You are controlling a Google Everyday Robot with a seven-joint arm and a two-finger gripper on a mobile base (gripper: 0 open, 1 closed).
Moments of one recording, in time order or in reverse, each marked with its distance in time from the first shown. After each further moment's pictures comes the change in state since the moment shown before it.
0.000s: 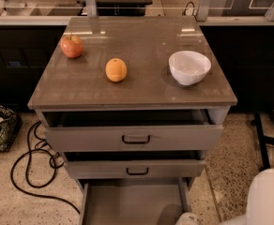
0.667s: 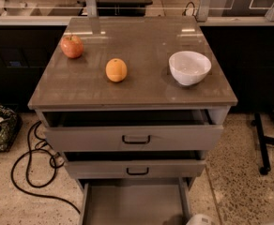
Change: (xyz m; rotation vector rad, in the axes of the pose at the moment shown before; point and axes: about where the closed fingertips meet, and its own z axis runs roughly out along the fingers) arm 0.014 0.002 -0.057 0.085 0.006 0.031
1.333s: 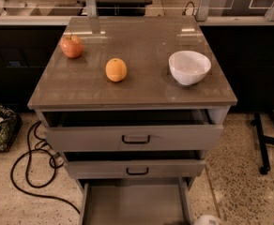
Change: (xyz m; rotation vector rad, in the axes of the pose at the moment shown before) arm 0.006 0.009 -0.049 0.010 0.050 0.027
